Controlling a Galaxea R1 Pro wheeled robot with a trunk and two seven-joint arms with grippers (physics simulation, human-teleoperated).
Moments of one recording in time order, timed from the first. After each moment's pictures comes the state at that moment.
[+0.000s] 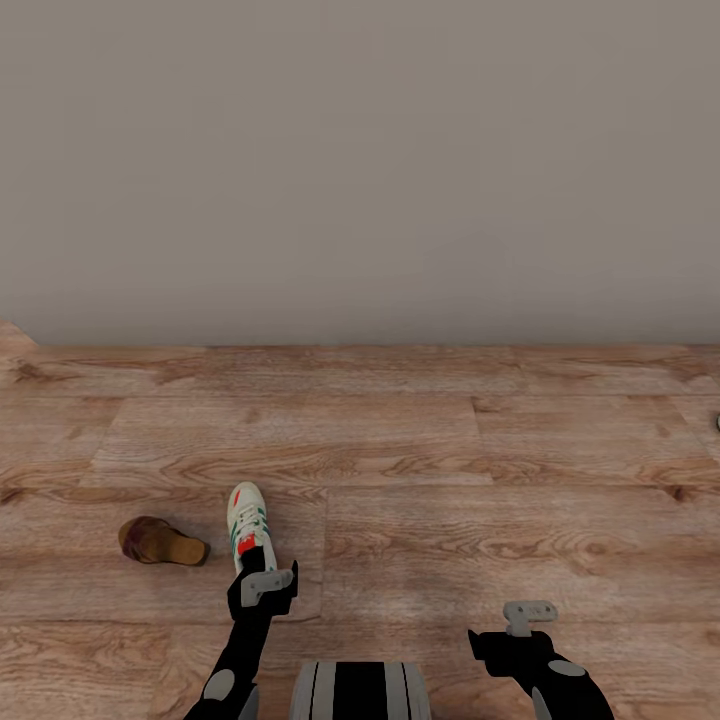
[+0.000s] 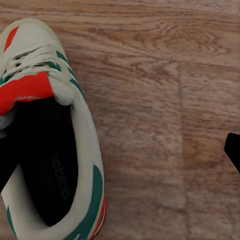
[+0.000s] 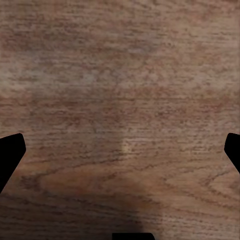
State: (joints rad) left arm -0.32 -0.12 0.00 -0.65 0.01 -0.44 0.06; right arm -0.06 -0.01 -0.01 -1.36 0.02 0.63 0.01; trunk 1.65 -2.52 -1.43
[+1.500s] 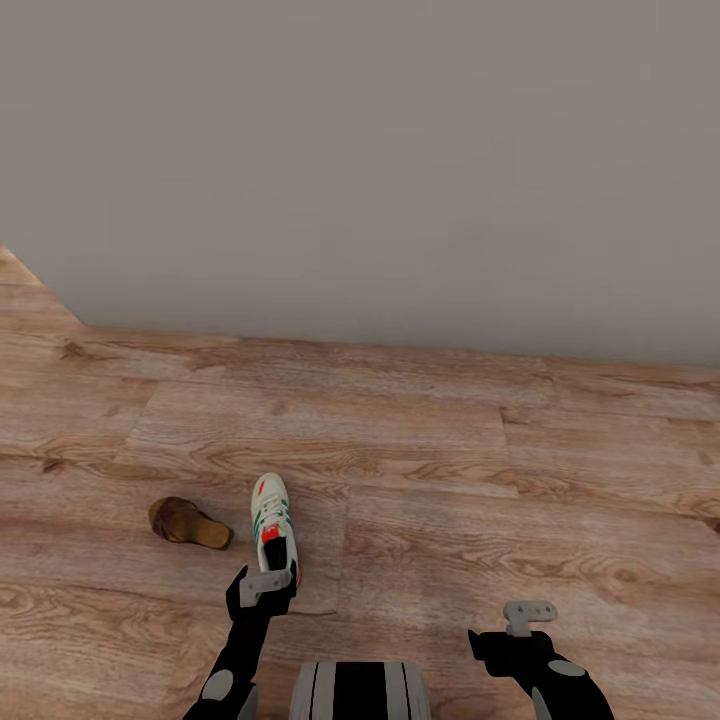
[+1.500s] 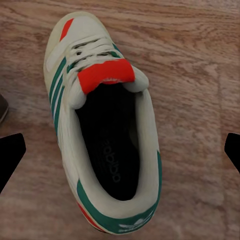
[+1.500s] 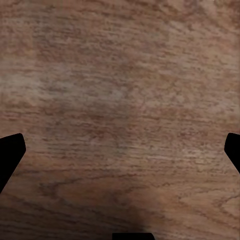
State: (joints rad) left arm -0.32 -0.12 0.00 -0.65 0.01 -0.44 0.06; right arm -0.06 -0.01 -0.01 -1.36 0.02 0.63 0.01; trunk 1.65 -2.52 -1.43
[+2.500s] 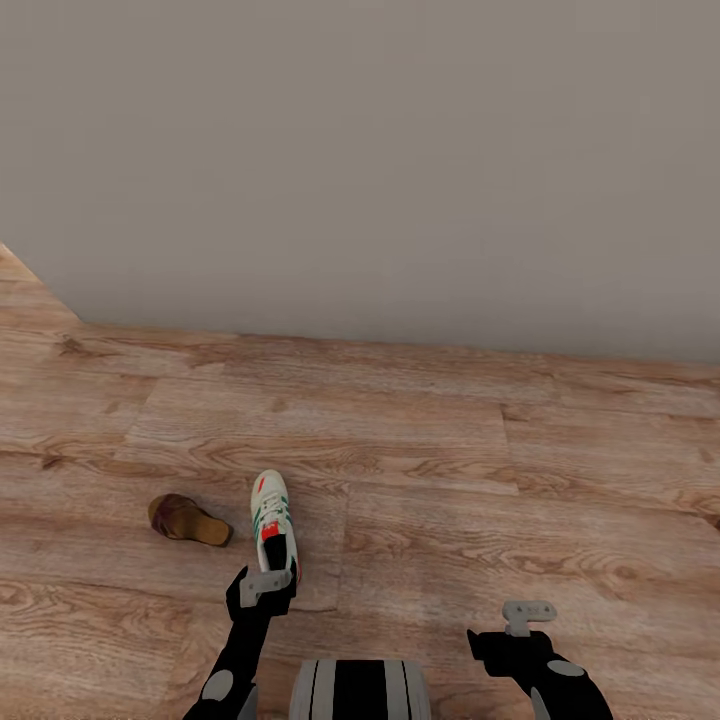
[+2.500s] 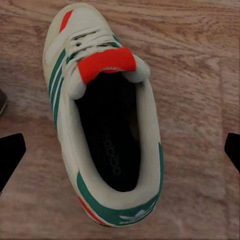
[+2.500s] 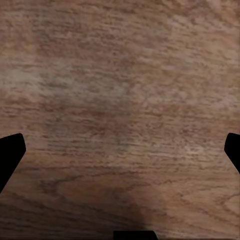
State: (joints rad) left arm -0.32 -0.12 0.00 -0.65 0.01 -0.44 0.06; right arm -0.06 0.00 -0.01 -1.36 0.02 0.62 0.00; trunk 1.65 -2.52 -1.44
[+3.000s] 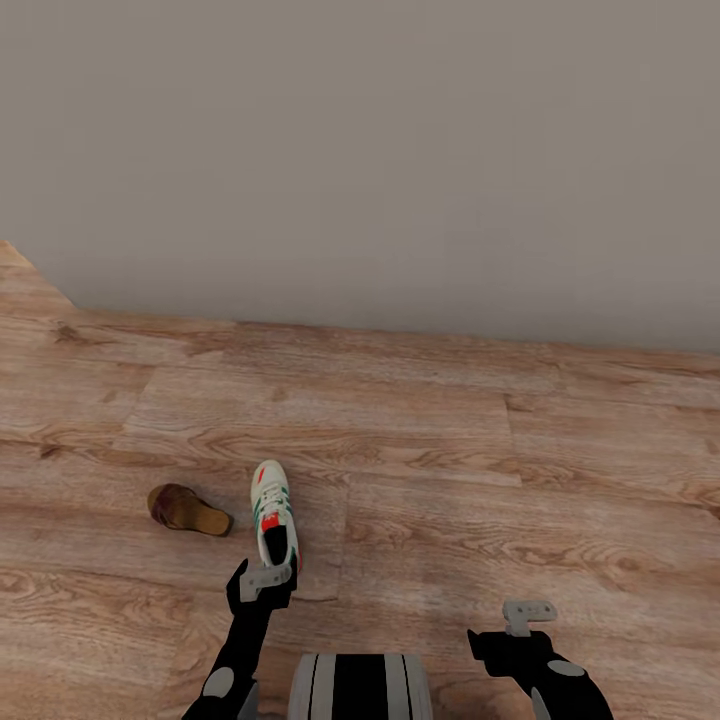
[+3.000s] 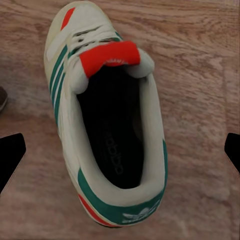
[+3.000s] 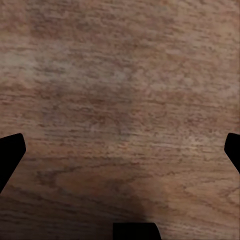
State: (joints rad) left arm -0.32 -0.12 0.00 -0.67 0.01 -0.48 0.06; right arm -0.06 0.00 -0.01 -1.36 0.02 0.62 0.01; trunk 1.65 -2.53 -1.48
